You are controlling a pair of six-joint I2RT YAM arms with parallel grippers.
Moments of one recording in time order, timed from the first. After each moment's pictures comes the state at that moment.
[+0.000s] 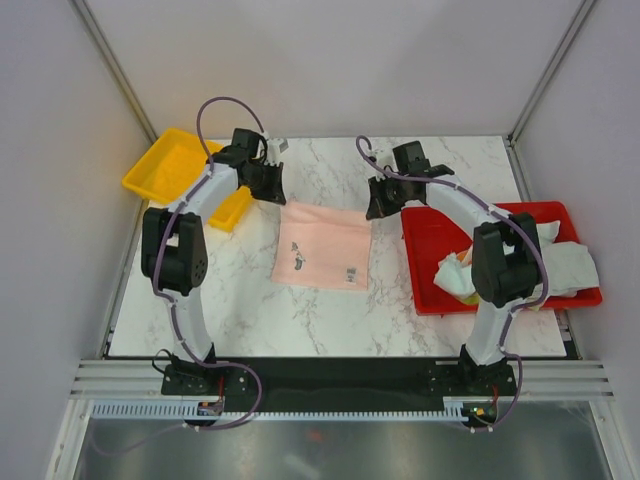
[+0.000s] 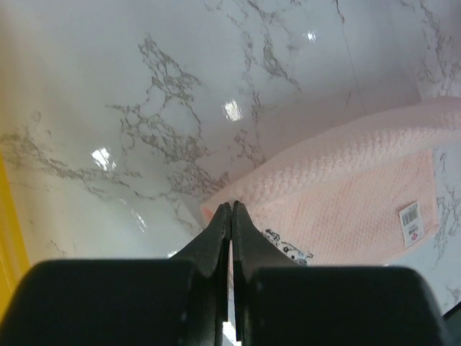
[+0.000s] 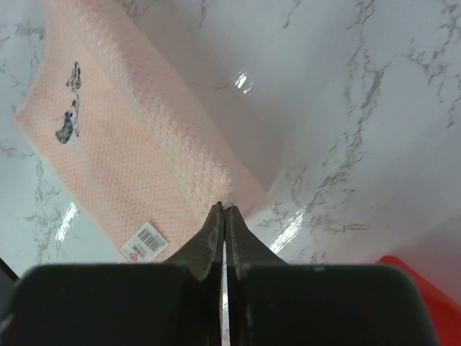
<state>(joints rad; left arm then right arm) -0.22 2.01 1.66 -0.64 0.39 0.04 0.30 1.91 1.49 -0.54 -0.46 -0.06</state>
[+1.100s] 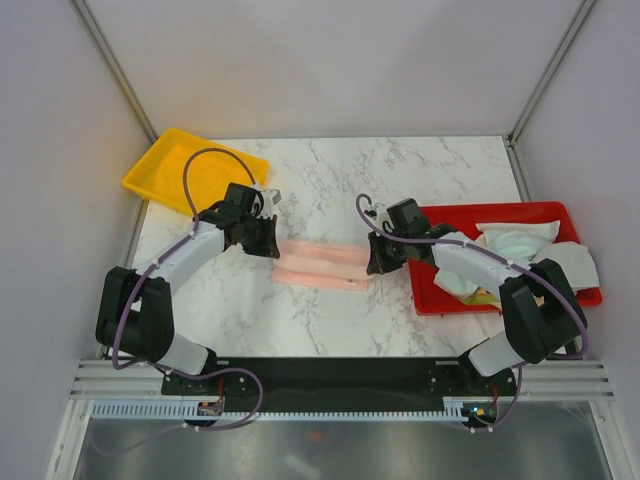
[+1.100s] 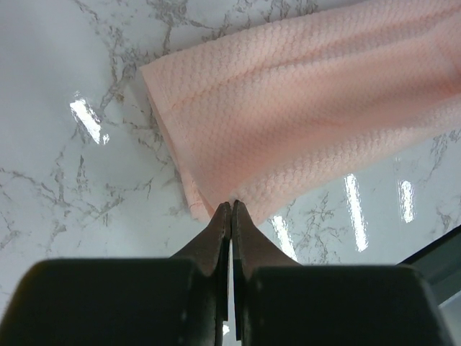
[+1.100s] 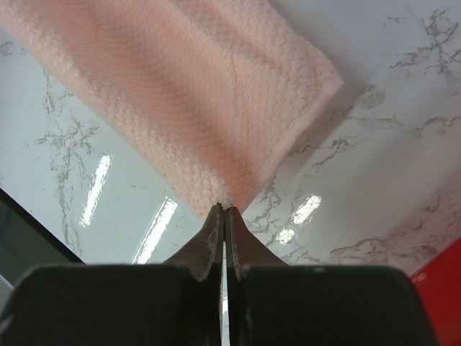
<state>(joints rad) -0.31 1.49 0.99 -0.53 0.31 -0.12 0.50 1.51 0.90 -0.37 -0.34 0.16</state>
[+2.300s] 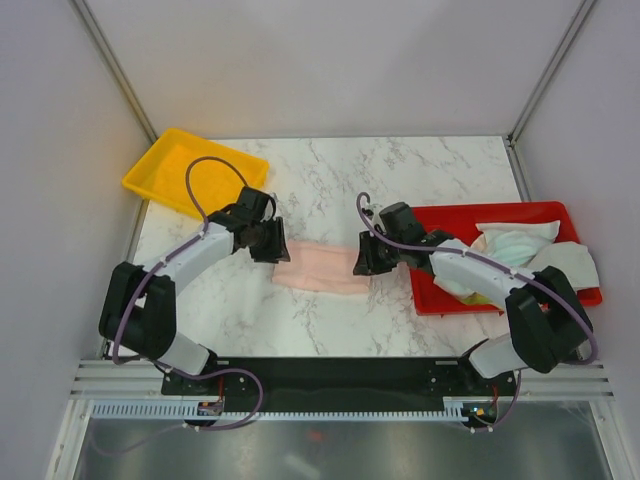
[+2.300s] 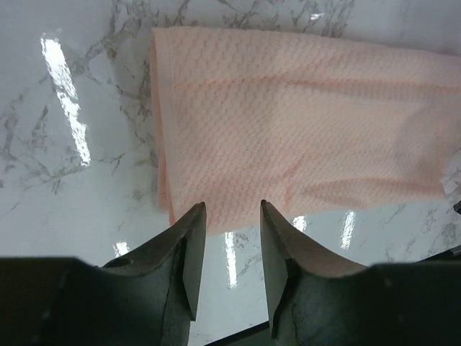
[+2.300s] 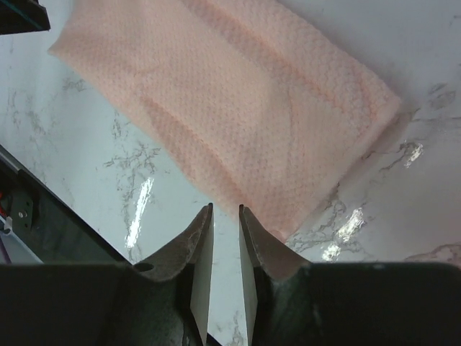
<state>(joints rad) -0.39 1.49 1.00 -0.56 0.17 -0.44 0.58 1.45 0.89 -0.31 -0.31 0.39</state>
